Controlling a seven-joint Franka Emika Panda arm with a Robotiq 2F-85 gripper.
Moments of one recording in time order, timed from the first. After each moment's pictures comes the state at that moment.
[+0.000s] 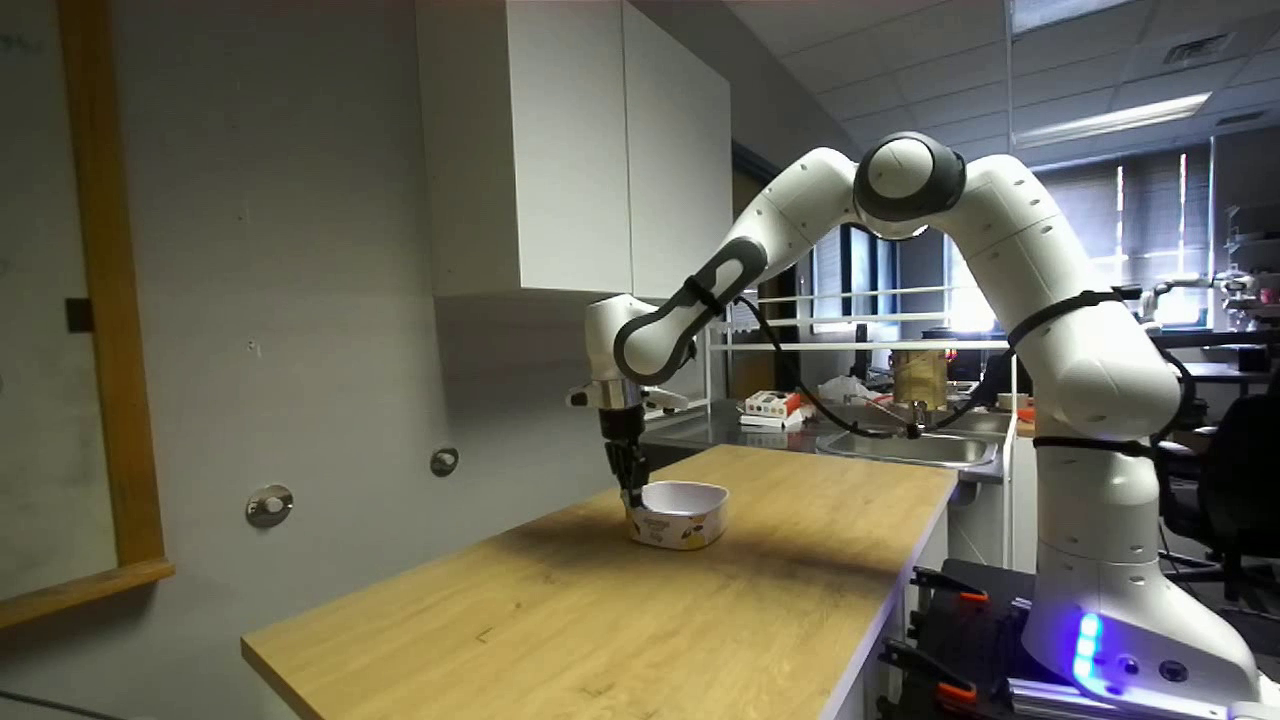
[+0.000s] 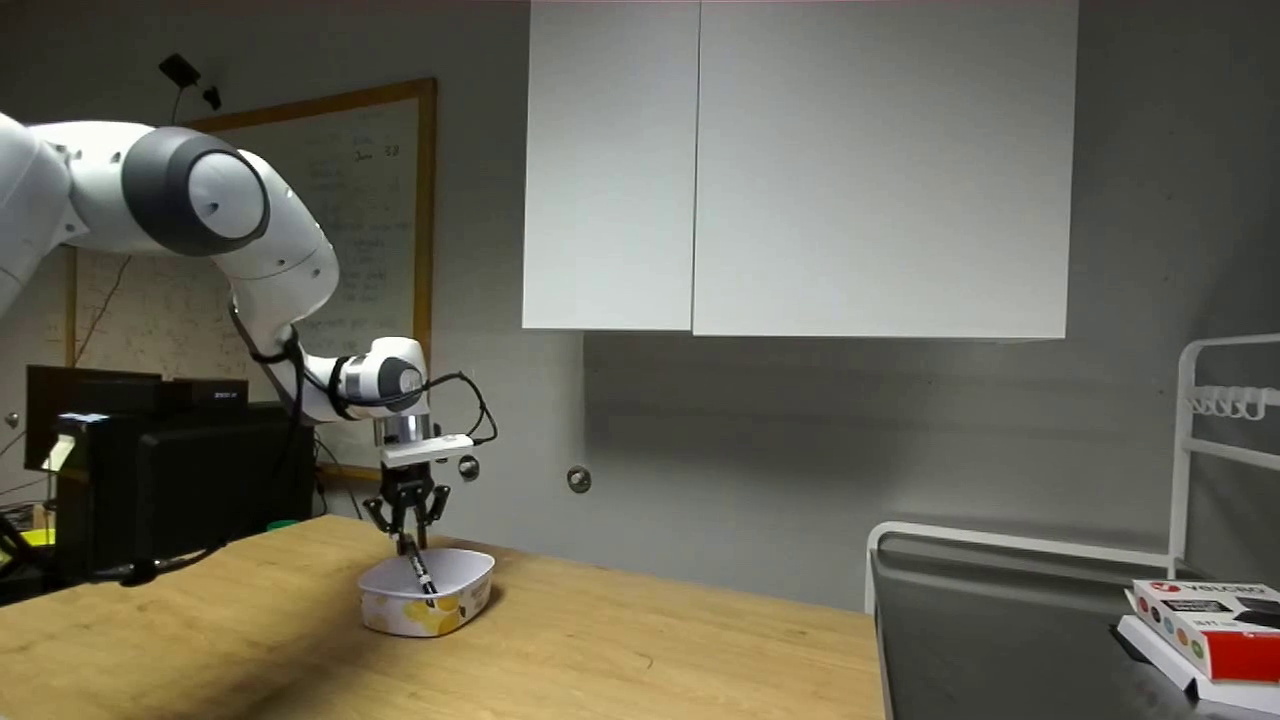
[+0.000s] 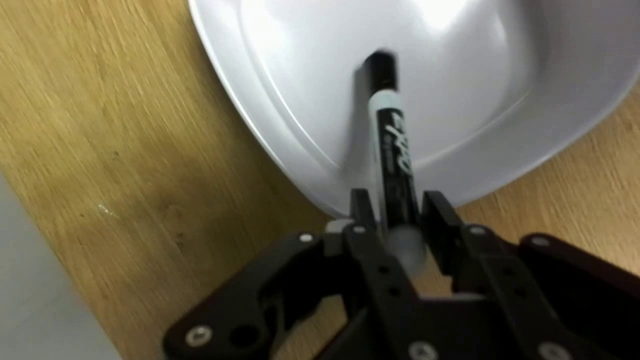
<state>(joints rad) 0.08 0.43 0.12 -1.85 -0.25 2.24 -0.74</state>
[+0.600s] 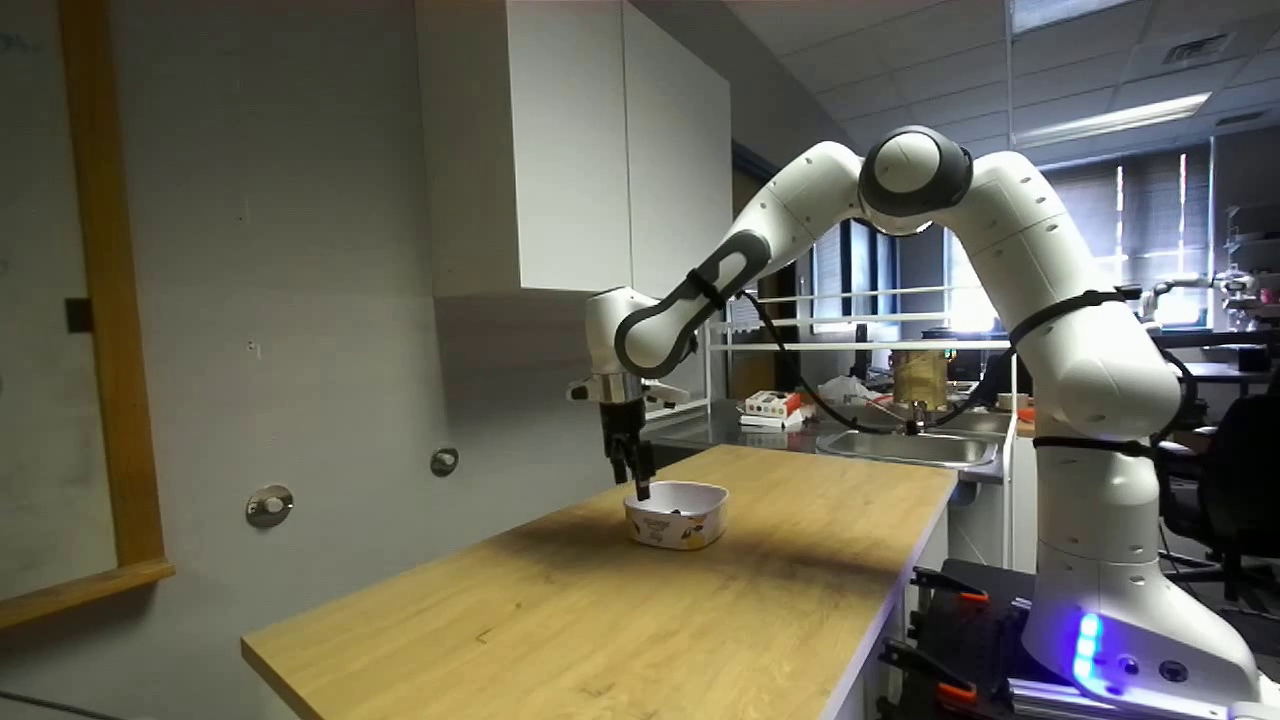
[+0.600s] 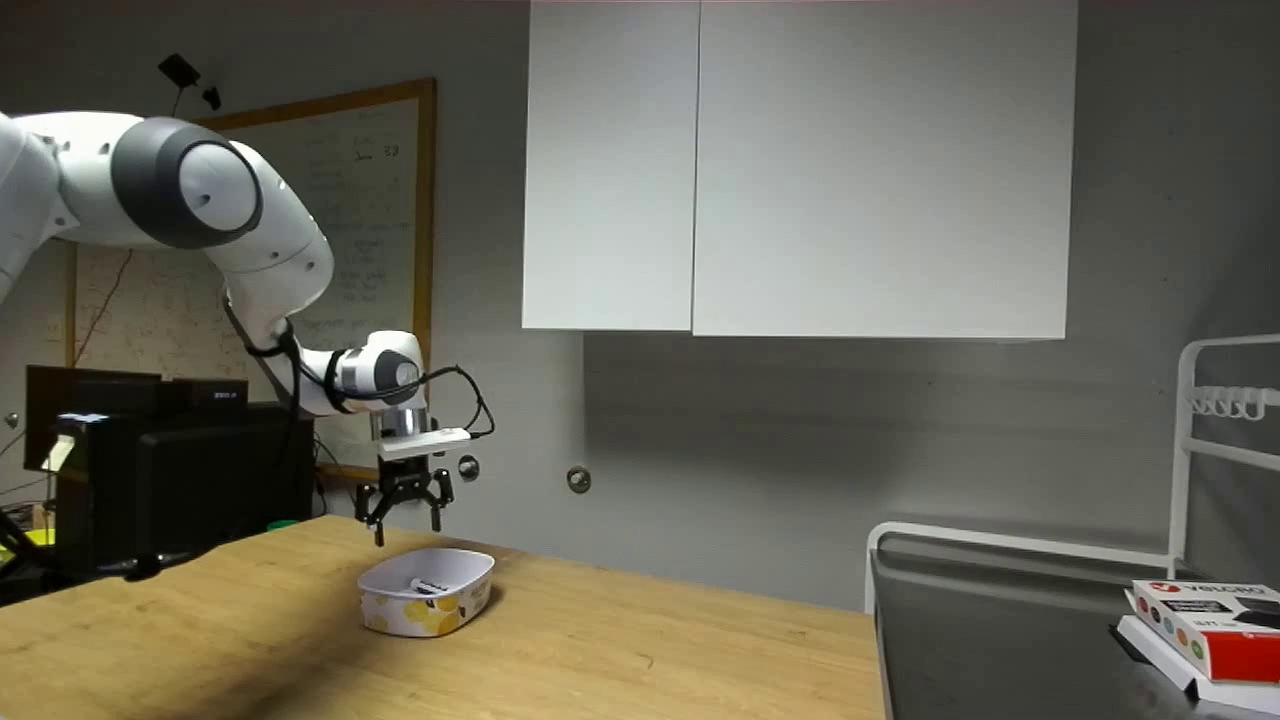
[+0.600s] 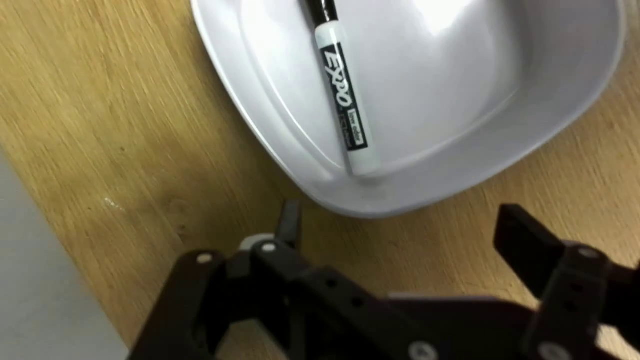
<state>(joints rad) 0.08 0.40 0.13 -1.86 -0.25 2.23 -0.74</state>
